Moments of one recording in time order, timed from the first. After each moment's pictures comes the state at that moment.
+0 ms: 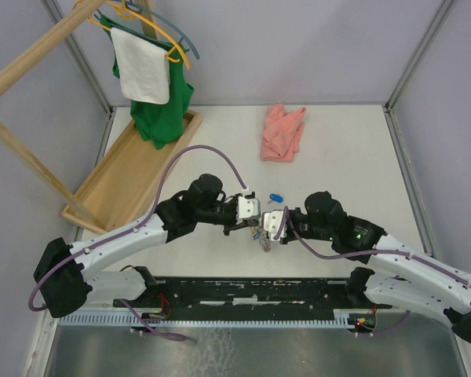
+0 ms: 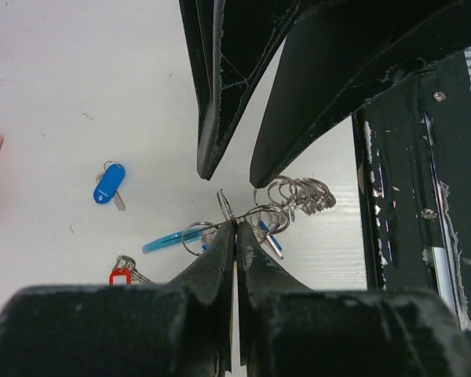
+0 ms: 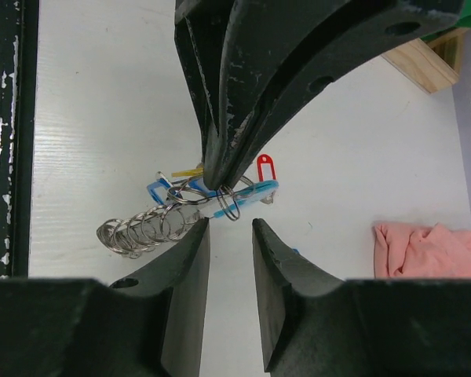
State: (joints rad) left arm -0.89 1.17 0.81 -0.14 0.55 0.45; right arm 0.94 0.86 0.69 -0.30 -0.28 -0.68
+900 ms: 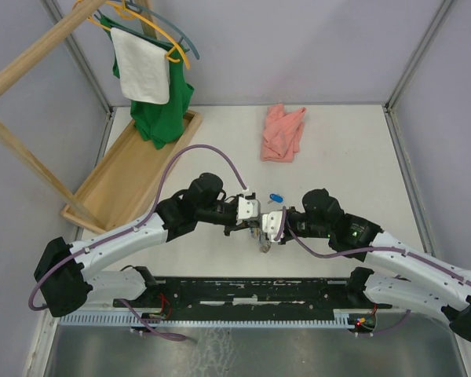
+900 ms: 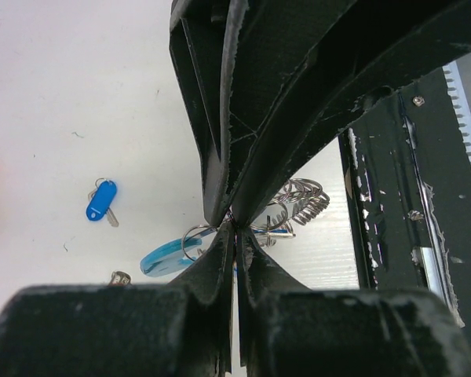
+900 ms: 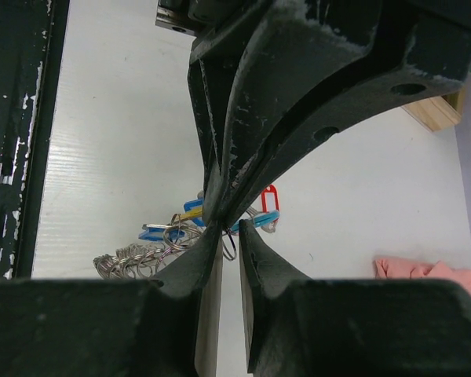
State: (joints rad) left arm -0.90 1.18 0.82 -0.14 0.61 0.46; right arm 0.93 0.90 0.70 -0.25 -0.36 -0.71
